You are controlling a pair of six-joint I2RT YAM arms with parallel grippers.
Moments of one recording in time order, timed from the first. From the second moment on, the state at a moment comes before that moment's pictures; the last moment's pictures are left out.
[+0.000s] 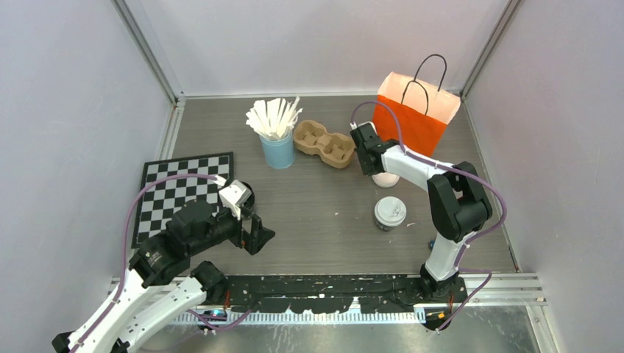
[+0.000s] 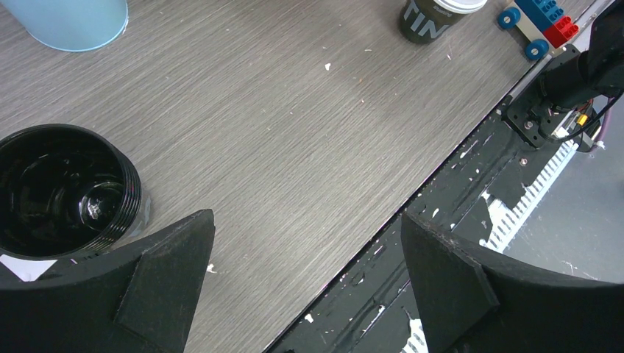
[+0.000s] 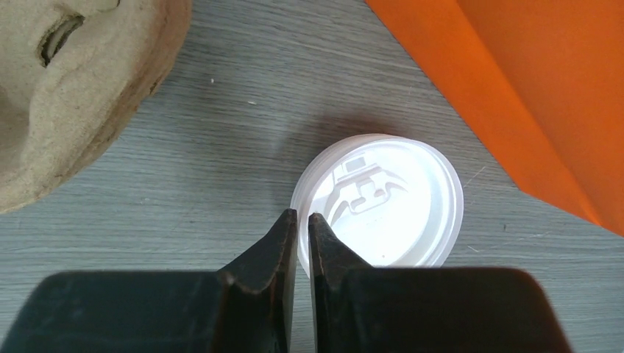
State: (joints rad) left arm -0.75 0.45 0.77 -0.77 0.11 -0.19; right arm 0.47 1.79 1.20 -0.46 0.39 0.13
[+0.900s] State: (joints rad) left arm -0.75 0.44 0.77 -0.77 0.10 -0.19; right arm 0.45 1.80 1.26 -0.54 0.33 0.15
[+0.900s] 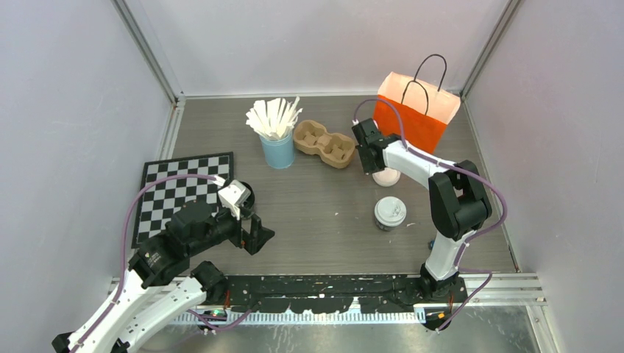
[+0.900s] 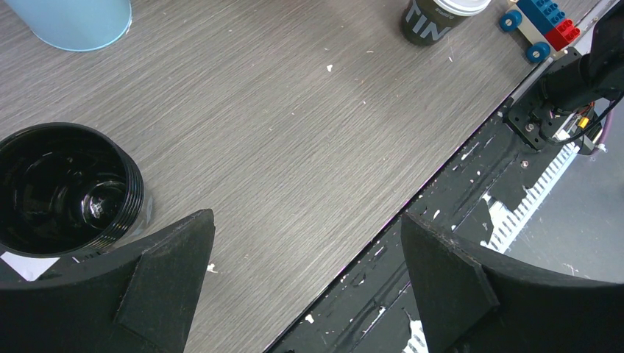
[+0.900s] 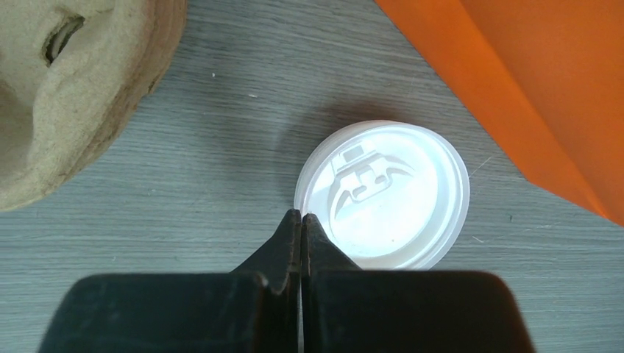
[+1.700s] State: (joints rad) left arm -0.75 0.44 0.77 -0.77 0.10 -0.19; right arm 0.43 1.87 1.29 -0.56 0.34 0.16
